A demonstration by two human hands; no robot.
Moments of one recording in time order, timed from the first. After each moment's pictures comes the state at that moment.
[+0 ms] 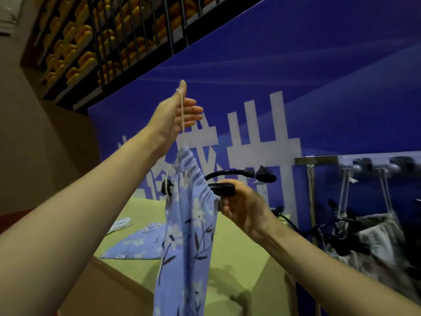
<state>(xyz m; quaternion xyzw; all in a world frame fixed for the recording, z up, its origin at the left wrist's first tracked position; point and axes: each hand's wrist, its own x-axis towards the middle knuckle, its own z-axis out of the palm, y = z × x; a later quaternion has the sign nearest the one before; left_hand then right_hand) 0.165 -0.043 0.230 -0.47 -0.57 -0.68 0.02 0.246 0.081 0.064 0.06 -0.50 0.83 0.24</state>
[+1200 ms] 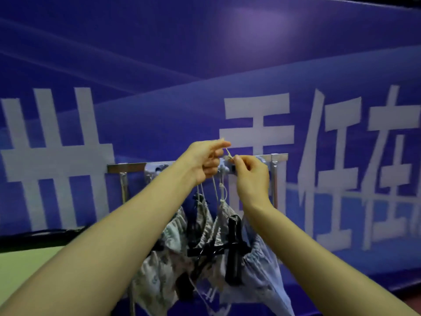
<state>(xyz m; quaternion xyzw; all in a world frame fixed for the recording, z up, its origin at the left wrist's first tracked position) 0.443 0.230 0.149 -0.56 -0.38 -0.54 -0.50 0.545 0.242 0.083 -0.38 -0.55 0.22 0.71</state>
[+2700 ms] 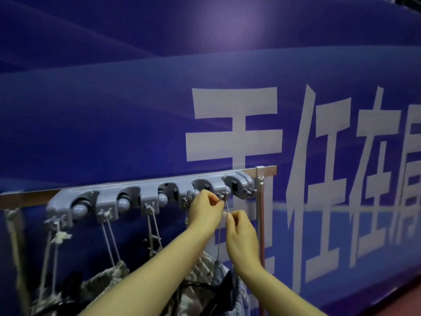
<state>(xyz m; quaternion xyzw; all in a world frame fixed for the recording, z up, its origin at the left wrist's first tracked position) 0.501 0.458 0.049 -0.65 -0.56 -0.48 -0.19 0.581 0.444 -0.015 -0.54 -0.57 0.16 0.60</state>
